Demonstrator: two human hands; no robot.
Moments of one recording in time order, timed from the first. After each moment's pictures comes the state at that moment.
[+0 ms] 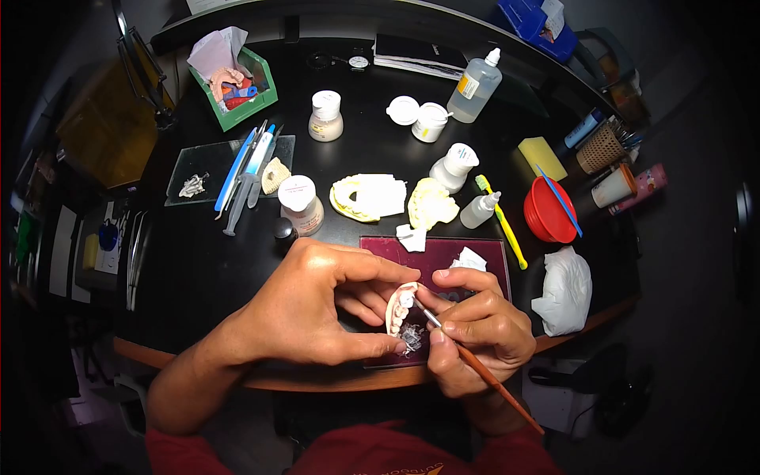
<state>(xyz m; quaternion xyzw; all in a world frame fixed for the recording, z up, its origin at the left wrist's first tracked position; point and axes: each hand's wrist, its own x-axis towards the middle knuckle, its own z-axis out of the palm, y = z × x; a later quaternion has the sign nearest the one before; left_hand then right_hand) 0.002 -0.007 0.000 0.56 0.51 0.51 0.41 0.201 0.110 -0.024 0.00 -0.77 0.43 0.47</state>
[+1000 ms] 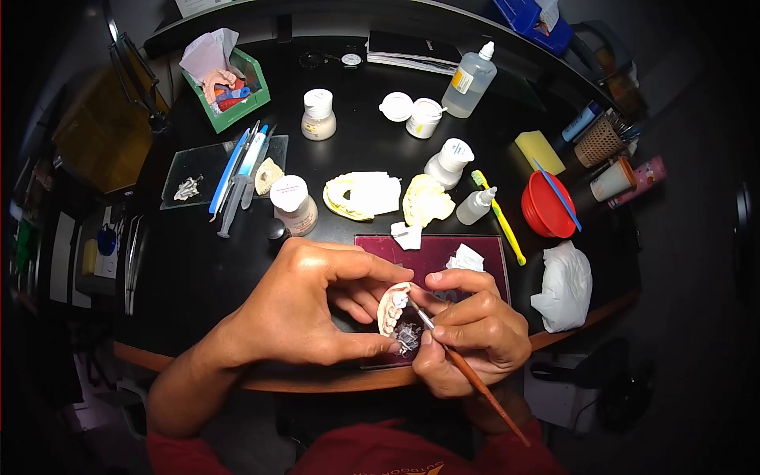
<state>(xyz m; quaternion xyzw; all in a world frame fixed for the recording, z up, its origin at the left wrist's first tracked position) 0.001 -0.005 0.002 0.58 0.52 0.50 0.37 0.200 0.107 -0.025 -0.01 -0.79 0.39 0.48</state>
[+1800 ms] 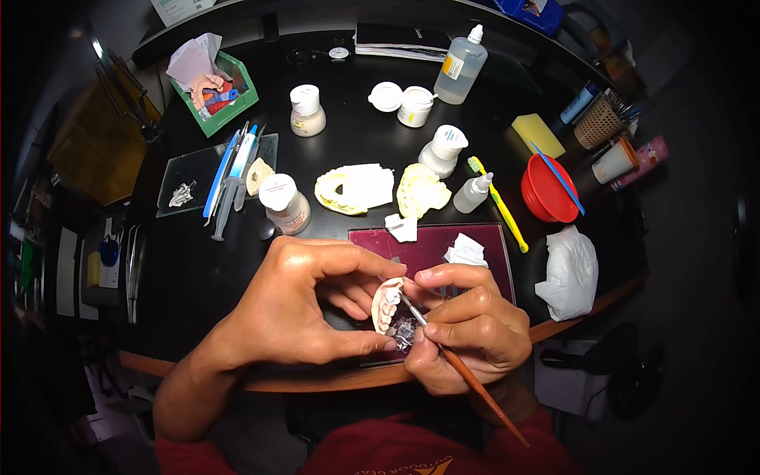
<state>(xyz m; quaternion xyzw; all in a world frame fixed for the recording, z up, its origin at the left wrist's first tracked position) 0.003 -0.005 0.002 0.56 0.52 0.50 0.40 0.200 0.106 -0.024 0.00 -0.79 0.38 0.48</state>
